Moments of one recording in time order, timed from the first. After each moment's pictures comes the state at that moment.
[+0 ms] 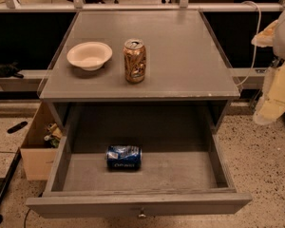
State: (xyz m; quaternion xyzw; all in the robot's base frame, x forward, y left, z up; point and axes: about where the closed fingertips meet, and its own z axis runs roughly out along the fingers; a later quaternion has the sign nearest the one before) arm 0.438 -0.215 0.981 -0.60 0.78 -0.04 0.17
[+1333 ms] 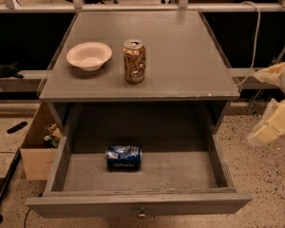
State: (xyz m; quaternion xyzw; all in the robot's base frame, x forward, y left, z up) arm 0.437 -0.234 0.912 -0.53 0.80 0.09 0.26
